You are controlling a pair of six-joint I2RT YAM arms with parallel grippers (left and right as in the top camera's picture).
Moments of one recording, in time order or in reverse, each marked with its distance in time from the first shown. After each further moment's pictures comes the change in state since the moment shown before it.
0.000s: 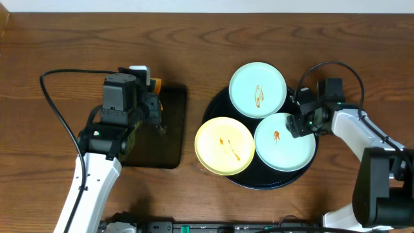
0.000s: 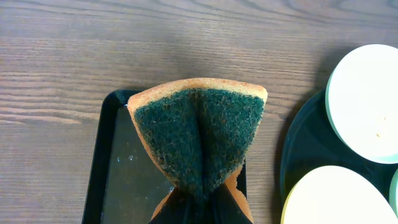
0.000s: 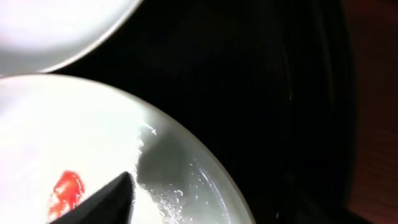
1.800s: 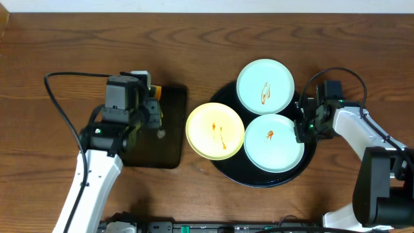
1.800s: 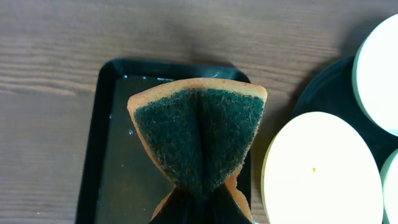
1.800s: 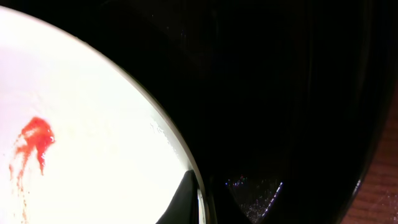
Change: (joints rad) left arm 0.000 0.028 0.000 -0.071 0.000 -0.025; right arm -0.005 0.004 0.026 -0.194 0.018 0.187
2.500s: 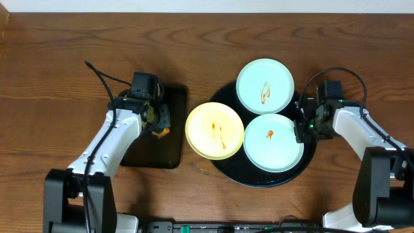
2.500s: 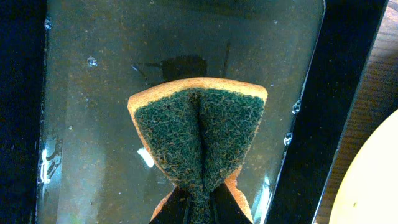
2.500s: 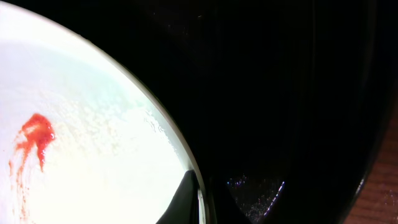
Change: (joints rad) left arm 0.000 0.390 0.000 -0.005 0.001 -0.109; right arm 0.000 0.000 0.001 -0.005 -0.002 0.001
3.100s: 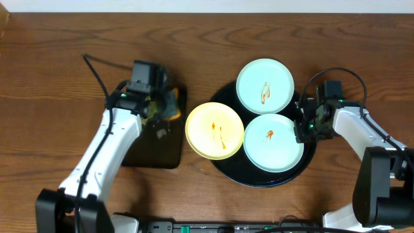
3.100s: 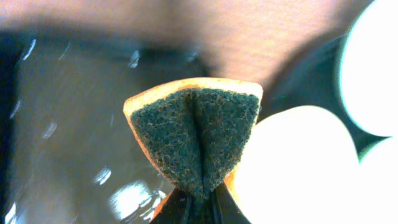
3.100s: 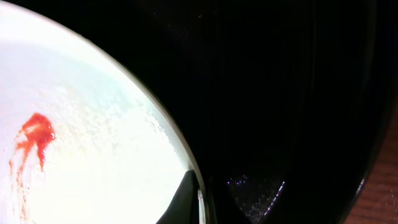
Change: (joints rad) left arm -0.090 -0.083 0.148 0.007 0.097 -0.014; right arm 0.000 0.000 0.000 0.000 -0.002 0.000
